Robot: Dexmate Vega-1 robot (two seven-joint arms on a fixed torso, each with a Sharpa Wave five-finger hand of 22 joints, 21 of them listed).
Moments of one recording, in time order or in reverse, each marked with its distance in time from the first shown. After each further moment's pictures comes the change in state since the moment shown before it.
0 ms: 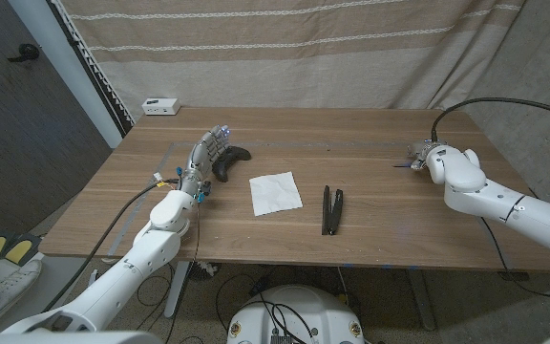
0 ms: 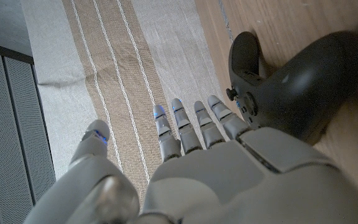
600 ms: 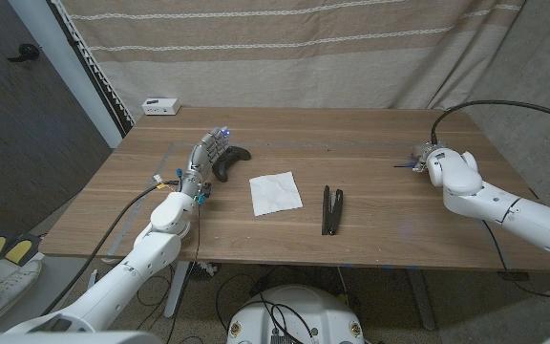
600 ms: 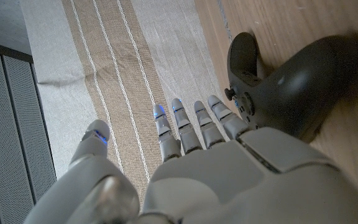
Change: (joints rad) left arm 0.014 0.002 -0.002 -0.016 0.005 -0.002 0.019; left_hand 0.000 0.000 0.000 0.000 0.000 0.002 -0.002 0.000 0.000 0.000 0.000 0.000 0.000 0.000 0.000 0.000 0.000 0.000 0.000 0.000 0.000; right arm 0.001 0.027 -0.015 0.059 -0.064 0.003 -0.001; right_hand 0.063 0.006 0.102 -0.033 -0.022 -0.031 -0.038 0.013 0.039 -0.012 -0.024 0.004 0.027 0.005 0.005 0.000 0.014 -0.013 -0.002 0.000 0.003
